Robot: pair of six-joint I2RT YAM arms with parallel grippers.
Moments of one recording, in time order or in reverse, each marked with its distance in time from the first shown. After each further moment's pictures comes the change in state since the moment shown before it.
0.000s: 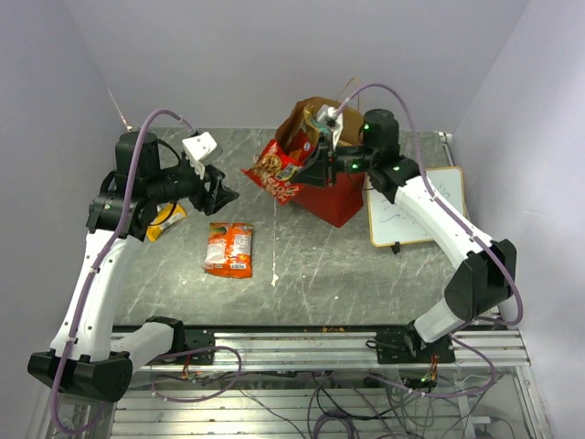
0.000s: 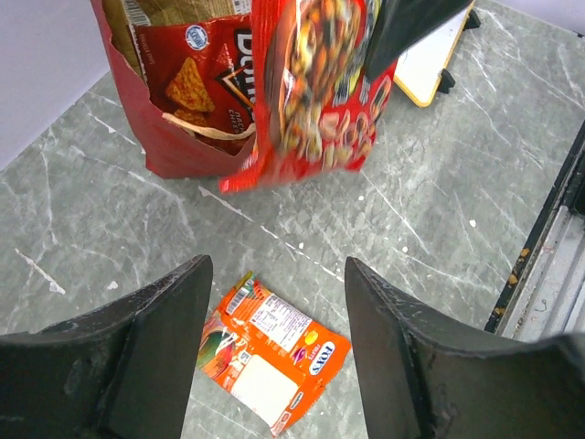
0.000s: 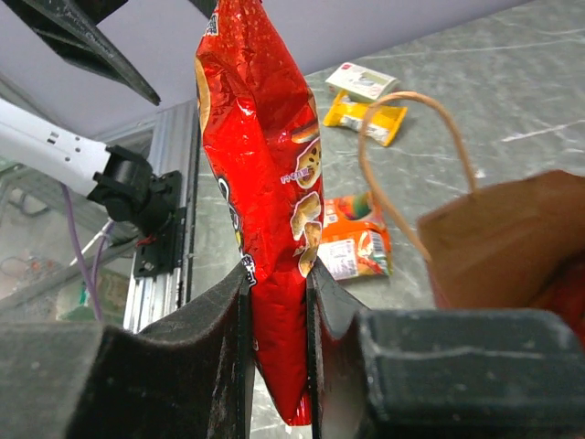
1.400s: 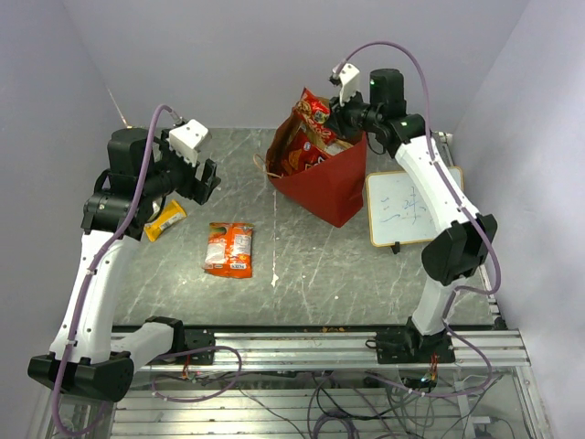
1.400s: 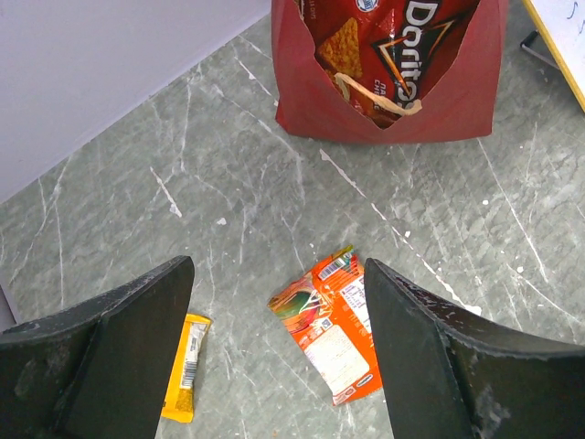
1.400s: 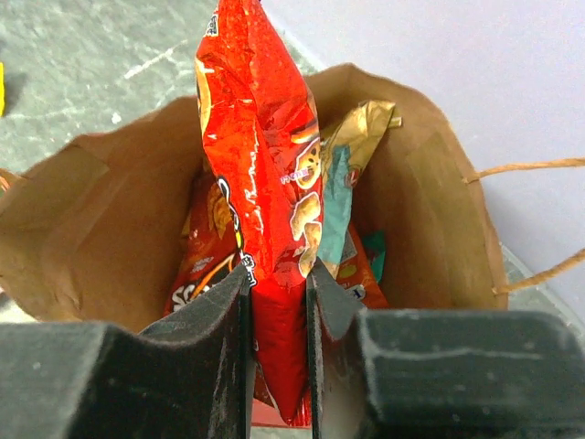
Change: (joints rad) left arm 0.029 0.000 0.037 0.005 -0.344 -0.012; right arm -0.142 0.253 0.530 -0.417 0.650 -0.365
